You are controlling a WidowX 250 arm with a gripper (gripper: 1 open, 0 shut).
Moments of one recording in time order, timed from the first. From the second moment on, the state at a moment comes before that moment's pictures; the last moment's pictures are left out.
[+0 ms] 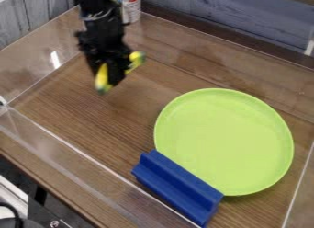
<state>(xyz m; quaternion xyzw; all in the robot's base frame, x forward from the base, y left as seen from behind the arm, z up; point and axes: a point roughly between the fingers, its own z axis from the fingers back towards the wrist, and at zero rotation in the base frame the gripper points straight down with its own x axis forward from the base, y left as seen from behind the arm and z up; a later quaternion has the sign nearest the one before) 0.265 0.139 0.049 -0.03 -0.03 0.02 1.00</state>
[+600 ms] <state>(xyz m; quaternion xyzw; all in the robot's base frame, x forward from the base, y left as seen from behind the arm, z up) 0.254 0.148 0.022 -0.02 0.00 0.01 1.00</state>
